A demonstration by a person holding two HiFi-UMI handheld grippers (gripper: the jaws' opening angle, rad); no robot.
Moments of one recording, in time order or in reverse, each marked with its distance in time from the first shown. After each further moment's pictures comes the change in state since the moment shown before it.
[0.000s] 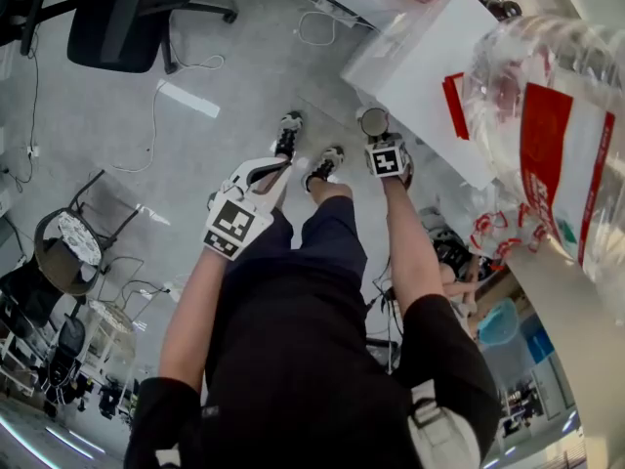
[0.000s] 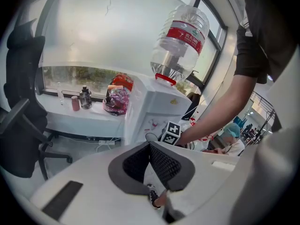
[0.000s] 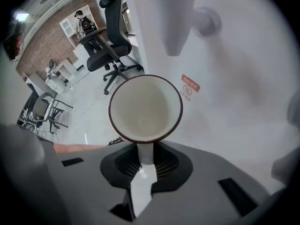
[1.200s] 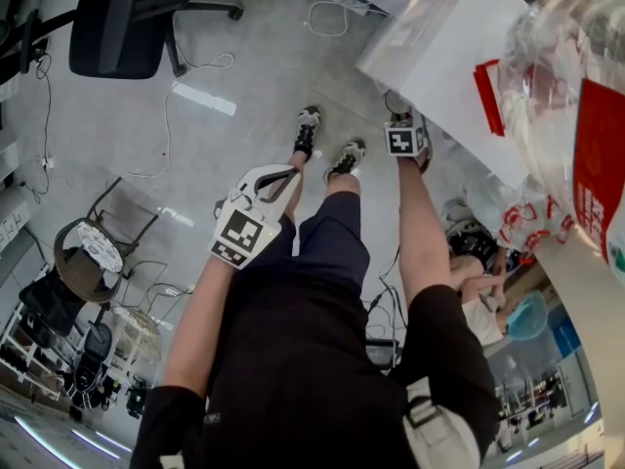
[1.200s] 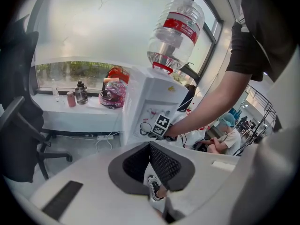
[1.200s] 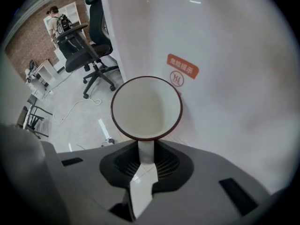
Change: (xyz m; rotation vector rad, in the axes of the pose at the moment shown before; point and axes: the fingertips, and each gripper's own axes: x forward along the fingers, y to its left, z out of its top) left arm -0.001 0.011 -0.039 0.052 0.072 -0.044; right arm 0.052 -0.033 -0.014 0.134 0.042 -0.169
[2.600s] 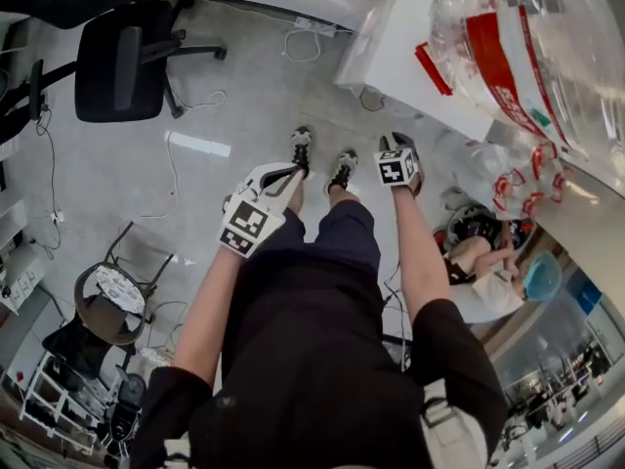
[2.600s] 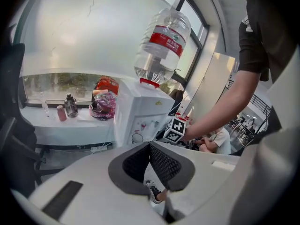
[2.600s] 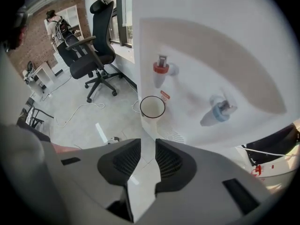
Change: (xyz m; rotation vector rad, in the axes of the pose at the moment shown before) left arm -0.037 -0.022 0.048 0.099 -0.047 -0.105; right arm -0.135 0.020 -0.026 0.013 -0.075 -0.067
